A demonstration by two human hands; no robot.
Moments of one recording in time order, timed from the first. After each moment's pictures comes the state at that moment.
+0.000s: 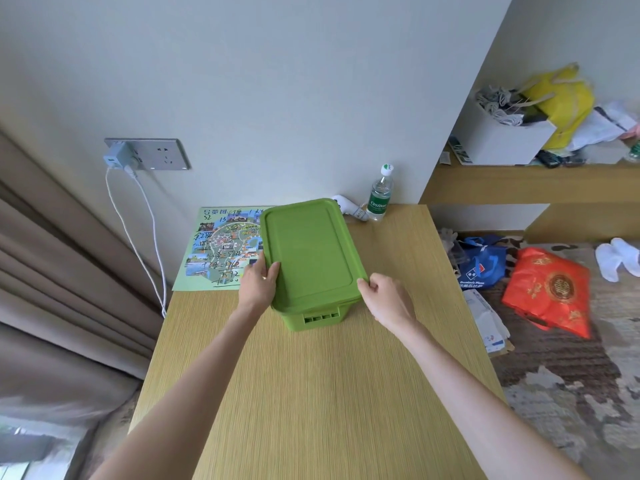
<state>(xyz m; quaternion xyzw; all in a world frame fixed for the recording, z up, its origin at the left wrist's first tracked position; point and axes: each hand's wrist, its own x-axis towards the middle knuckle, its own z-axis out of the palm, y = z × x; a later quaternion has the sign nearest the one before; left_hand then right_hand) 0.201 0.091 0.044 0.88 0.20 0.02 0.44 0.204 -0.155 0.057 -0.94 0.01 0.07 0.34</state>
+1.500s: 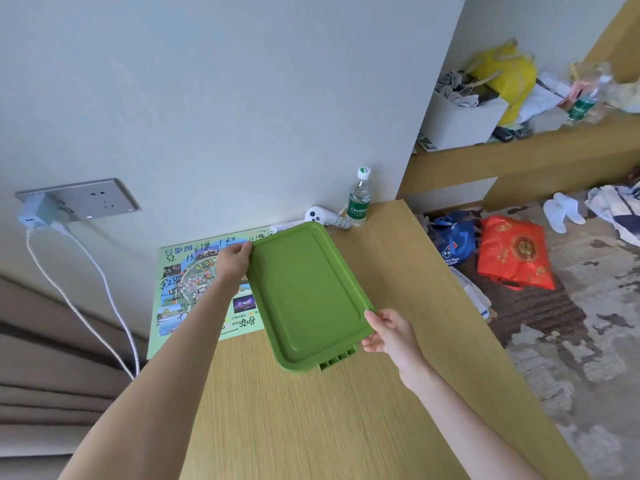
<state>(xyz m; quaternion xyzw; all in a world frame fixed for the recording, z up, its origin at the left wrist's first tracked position) 0.365 0.152 0.023 0.78 0.23 -0.05 0.58 0.187 -0.130 0.027 -0.69 0.22 0.09 0.69</state>
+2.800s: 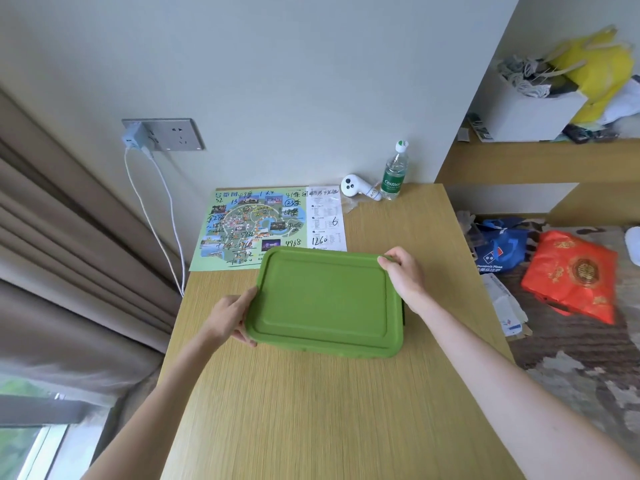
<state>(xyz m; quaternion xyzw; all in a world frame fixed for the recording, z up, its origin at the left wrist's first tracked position) 0.101 0.156 0.028 0.77 0.27 -0.17 0.55 0.216 -0.166 0.032 -0.88 0.10 0.06 0.46</state>
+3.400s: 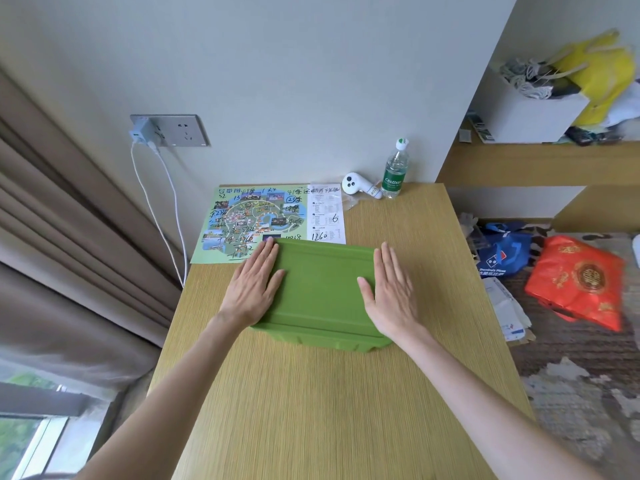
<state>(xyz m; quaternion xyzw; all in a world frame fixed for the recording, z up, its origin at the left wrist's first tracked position) 0.119 0.119 0.022 0.99 -0.01 0.02 0.15 0.147 -0.158 0.023 -0.98 -0.11 0.01 0.15</state>
